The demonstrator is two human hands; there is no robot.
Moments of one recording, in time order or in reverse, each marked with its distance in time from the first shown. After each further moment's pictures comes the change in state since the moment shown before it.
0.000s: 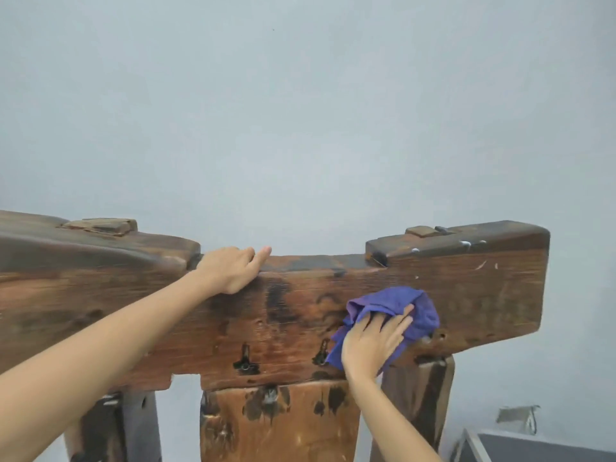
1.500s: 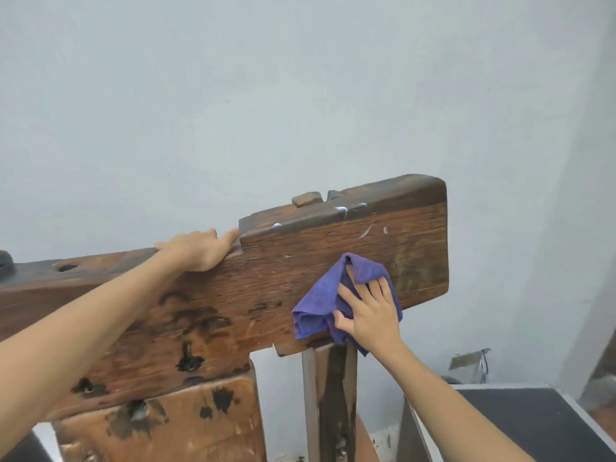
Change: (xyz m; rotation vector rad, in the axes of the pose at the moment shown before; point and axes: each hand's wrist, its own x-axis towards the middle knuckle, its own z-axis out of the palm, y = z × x) left_hand 0.085 0.206 -0.003 -0.158 -0.283 -0.160; right_hand 0.184 0.212 -0.083 -0.217 -0.076 -0.858
